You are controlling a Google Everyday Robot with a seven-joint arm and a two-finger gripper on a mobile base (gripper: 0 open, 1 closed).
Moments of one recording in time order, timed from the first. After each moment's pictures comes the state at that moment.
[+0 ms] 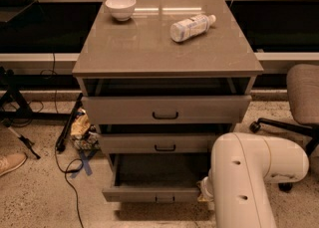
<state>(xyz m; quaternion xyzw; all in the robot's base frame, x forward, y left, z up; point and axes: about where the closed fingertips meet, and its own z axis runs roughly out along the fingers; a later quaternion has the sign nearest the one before) 0.524 -0.213 0.152 -0.72 0.68 0.05 0.12</state>
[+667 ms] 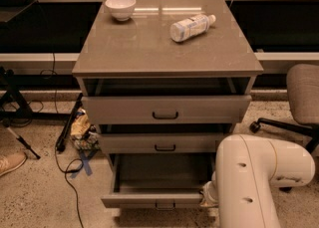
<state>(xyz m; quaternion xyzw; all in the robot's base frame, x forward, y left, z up) 0.502 -0.222 0.150 -0.71 0.70 0.07 0.11</state>
